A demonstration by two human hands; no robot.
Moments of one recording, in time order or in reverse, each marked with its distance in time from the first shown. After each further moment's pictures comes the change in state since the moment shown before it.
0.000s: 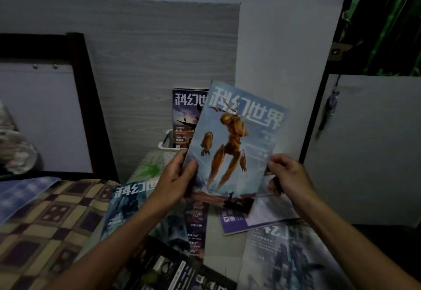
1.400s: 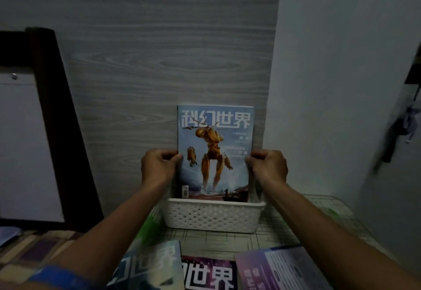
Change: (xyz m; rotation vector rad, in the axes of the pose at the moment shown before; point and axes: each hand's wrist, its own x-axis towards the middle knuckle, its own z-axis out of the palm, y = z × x) left_hand 0.220 -0.113 -0.087 0.356 0.553 -0.241; right_hand 0.234 0.027 0.148 -0.387 0.255 -0.125
